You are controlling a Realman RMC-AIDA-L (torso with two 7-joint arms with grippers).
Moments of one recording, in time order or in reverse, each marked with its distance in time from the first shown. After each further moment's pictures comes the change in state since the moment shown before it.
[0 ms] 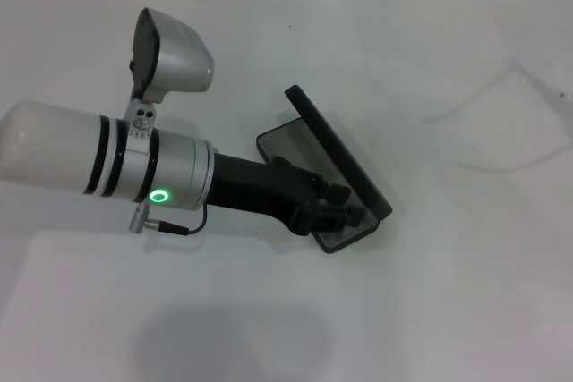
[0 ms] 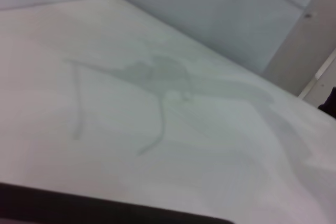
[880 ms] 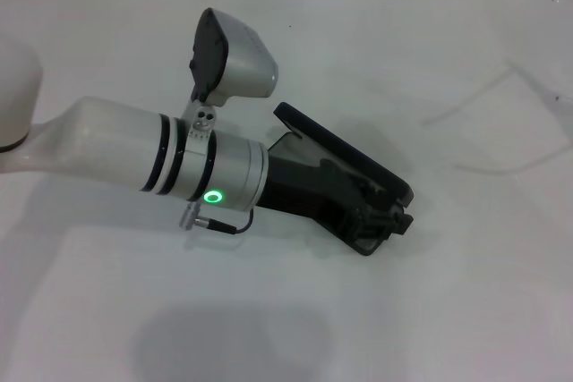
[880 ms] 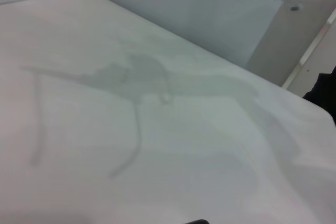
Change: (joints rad) left arm -0.072 -0.010 0.170 -0.046 -0.120 -0.107 0.023; right arm 0.001 0.000 0.003 0.037 0.000 0.004 -0.014
